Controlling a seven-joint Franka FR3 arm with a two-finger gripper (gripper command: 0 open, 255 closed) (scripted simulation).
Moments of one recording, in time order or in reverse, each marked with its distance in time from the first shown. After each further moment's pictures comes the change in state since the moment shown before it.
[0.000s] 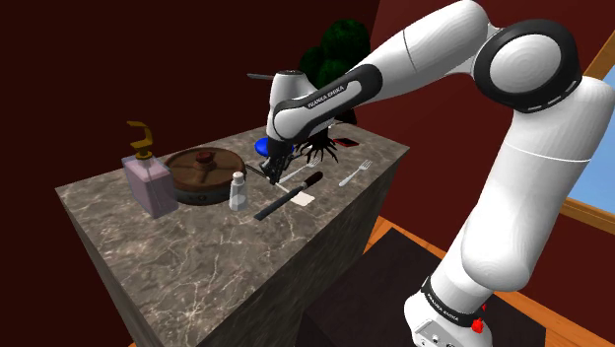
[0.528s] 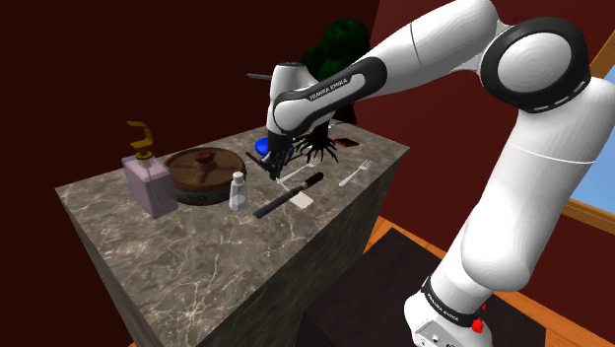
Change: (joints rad) arm 0.000 -0.026 0.001 0.020 0.005 -0.048 -0.003
